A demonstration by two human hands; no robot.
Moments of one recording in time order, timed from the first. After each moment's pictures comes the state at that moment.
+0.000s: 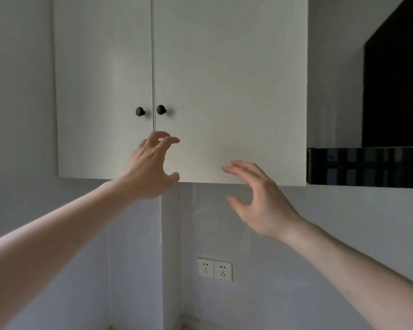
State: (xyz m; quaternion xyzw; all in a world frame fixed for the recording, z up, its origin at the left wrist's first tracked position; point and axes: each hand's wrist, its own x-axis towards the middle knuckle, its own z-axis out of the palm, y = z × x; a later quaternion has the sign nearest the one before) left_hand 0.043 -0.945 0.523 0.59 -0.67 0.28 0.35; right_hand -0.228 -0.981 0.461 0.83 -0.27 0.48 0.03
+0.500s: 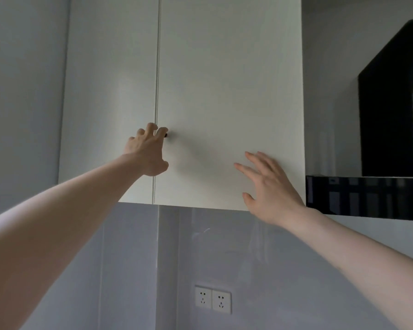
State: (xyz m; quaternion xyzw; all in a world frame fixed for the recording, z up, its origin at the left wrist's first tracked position) left_hand 0.062 -0.992 0.618 0.70 -0.57 0.36 0.24; right_hand -0.245 -1.021 0.529 0.80 -0.37 0.38 0.27
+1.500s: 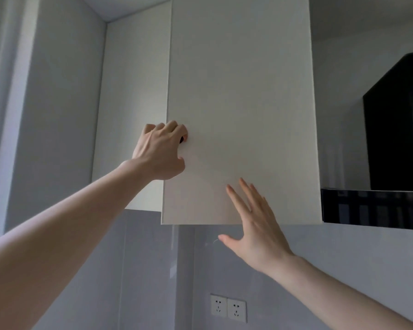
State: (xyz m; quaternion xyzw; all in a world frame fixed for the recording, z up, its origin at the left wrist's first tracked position) left_hand 0.066 -0.883 0.632 0.55 -0.62 0.46 0.32; right_hand -0.173 -0.945 0.476 0.81 -0.35 0.42 0.21
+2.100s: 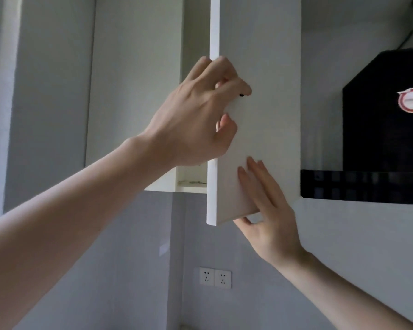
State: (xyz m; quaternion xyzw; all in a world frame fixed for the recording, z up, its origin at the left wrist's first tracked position) left_hand -0.013 -0.749 0.616 0.24 -0.71 0.52 0.42; right_hand -0.184 -0.866 0.455 0.70 -0.13 0.64 0.31
